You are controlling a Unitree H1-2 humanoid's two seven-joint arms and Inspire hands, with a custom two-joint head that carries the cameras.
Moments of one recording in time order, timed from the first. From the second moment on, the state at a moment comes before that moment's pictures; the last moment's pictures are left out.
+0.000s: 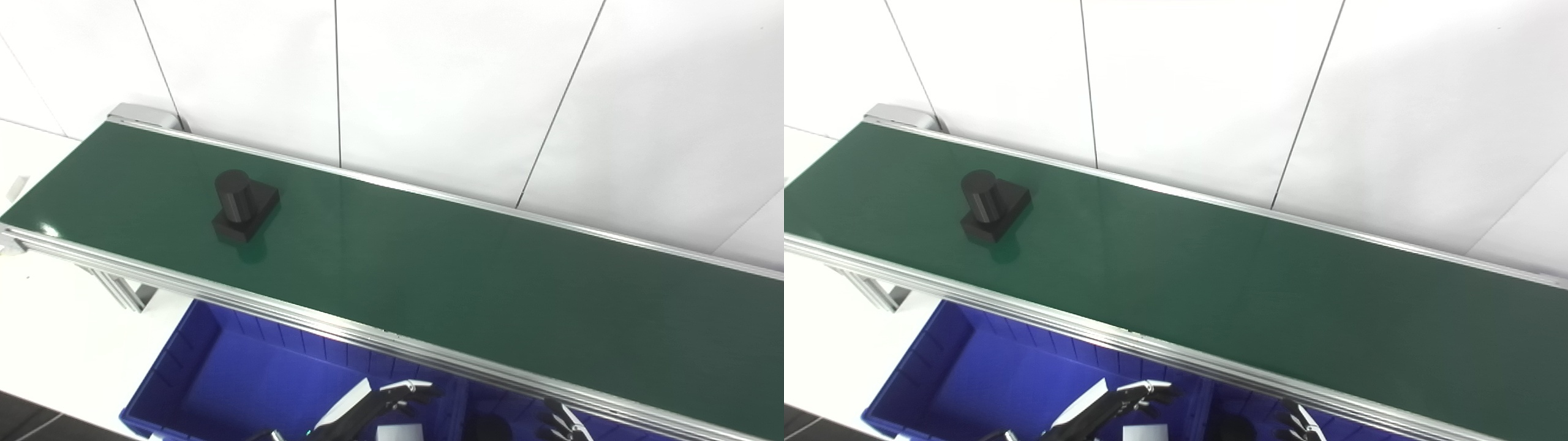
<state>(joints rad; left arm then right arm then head) 0.28 0.13 -0.33 0.12 0.27 -0.35 -0.17 0.42 -0.18 0.16 -0.06 -0.25 -0.31 0.03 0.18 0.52</state>
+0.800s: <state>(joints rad) 0.26 0.12 -0.35 0.19 0.27 -0.41 -0.16 0.24 -0.15 0.13 -0.30 -0.19 -0.29 0.07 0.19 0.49</state>
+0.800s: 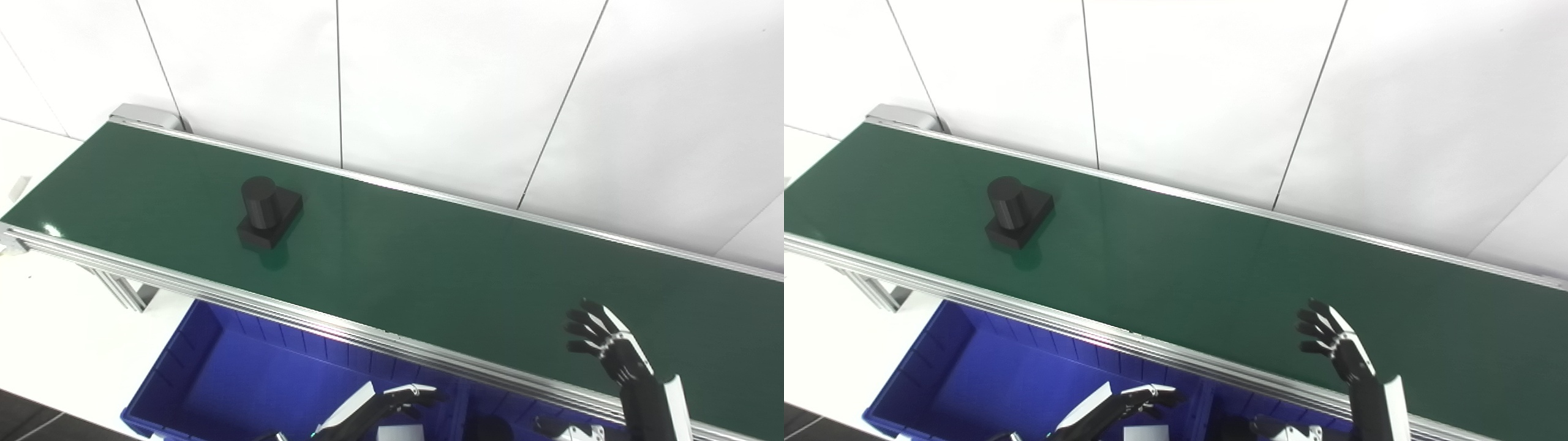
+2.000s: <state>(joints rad) 0.24 0.12 -0.36 0.22 0.27 -0.42 -0.14 -0.14 -0.07 0.30 -0.26 -0.47 0.24 0.23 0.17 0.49</state>
